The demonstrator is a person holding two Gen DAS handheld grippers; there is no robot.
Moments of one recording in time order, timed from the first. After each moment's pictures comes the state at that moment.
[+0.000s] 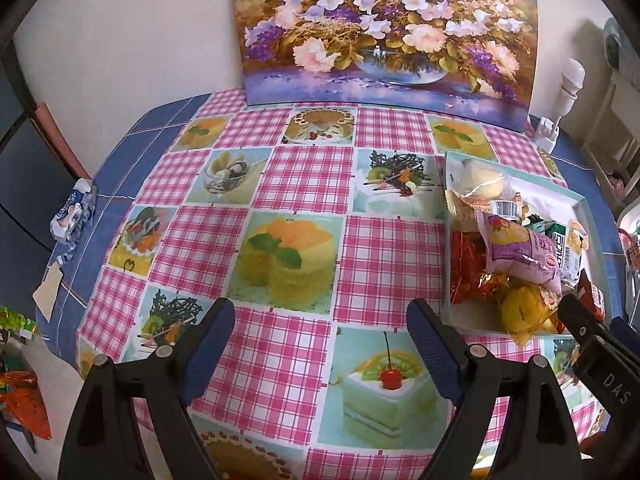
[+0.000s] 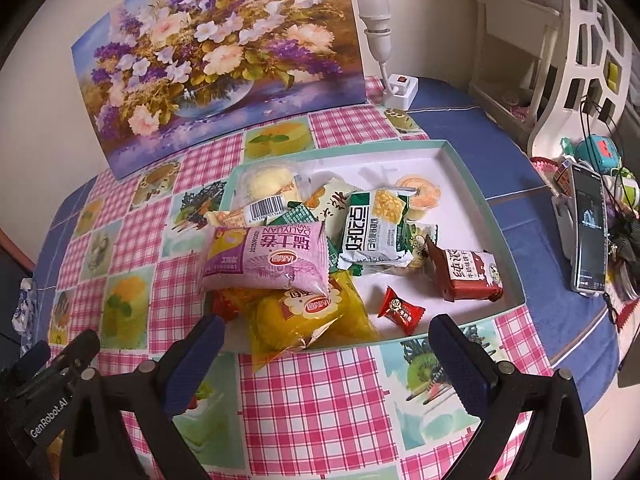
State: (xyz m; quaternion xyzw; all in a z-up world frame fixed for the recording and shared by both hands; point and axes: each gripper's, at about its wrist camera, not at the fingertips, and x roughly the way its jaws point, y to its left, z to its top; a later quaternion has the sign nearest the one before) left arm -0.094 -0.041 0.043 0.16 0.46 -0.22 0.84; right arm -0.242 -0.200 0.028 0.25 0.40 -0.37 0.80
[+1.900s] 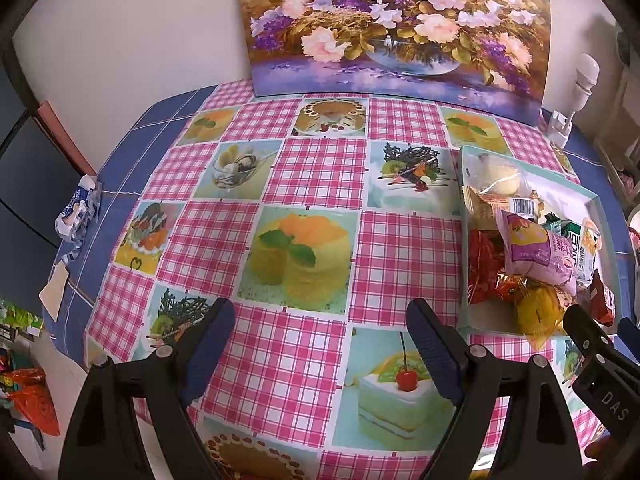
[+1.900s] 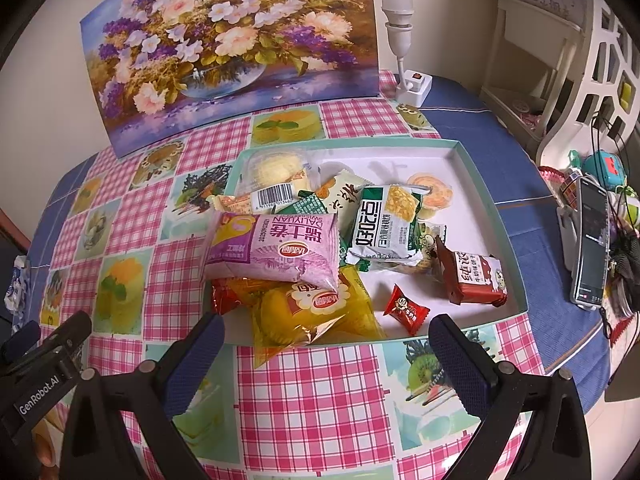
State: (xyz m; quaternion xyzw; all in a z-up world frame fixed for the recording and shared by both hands) left arm -0.082 -0.042 0.040 0.17 0.48 -0.21 0.84; right arm -0.230 -0.197 0.025 0.23 0.43 -0.36 0.80
